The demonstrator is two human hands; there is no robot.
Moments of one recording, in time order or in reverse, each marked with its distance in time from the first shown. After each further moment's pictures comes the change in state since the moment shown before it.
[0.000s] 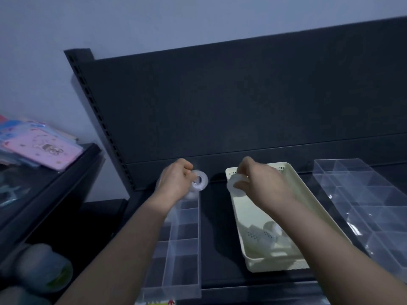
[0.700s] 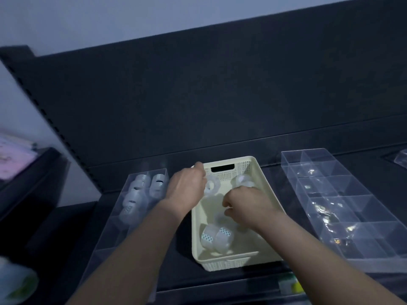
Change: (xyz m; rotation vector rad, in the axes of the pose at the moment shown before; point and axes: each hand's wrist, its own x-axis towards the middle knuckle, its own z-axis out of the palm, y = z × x) left_hand -0.015 0.084 0.088 0.466 -0.070 0.321; right_hand -0.020 0.080 0.017 -0.244 -0.344 -0.126
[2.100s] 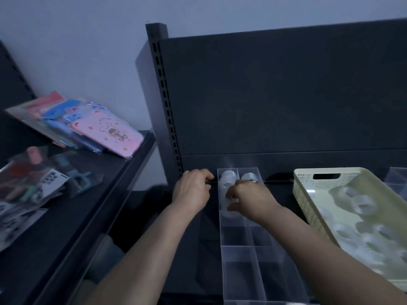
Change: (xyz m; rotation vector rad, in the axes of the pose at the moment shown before) left_hand -0.060 -0.254 -0.037 -0.252 0.026 -0.188; right_hand 0.107 -0.238 0.016 -0.046 0.067 -0.127
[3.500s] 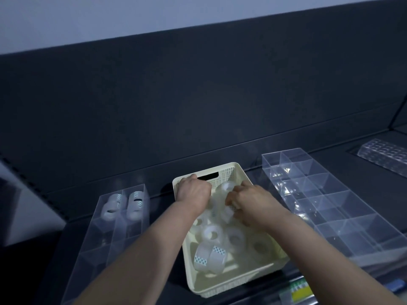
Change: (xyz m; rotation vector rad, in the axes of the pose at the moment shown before) left_hand 0.066 0.257 0.169 0.545 -0.263 0.373; right_hand -0.139 0.260 -0.021 0.016 -0.023 0.158
